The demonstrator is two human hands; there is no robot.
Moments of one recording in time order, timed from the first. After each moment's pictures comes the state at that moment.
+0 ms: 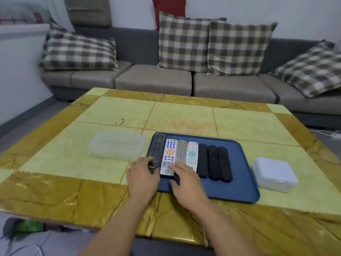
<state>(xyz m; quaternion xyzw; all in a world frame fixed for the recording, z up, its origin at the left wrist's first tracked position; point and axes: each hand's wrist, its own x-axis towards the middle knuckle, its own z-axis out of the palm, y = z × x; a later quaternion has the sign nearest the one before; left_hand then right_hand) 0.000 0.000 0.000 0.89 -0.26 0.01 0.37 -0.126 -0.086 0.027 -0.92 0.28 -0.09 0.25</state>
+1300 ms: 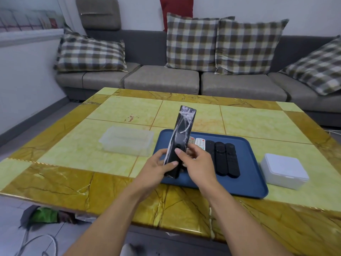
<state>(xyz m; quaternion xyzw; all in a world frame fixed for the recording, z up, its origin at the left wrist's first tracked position) -0.019 0.023 0.046 0.60 -0.28 -0.38 0.65 -0.117 -0.090 0.054 -0.69 0.34 -0.28 0.58</state>
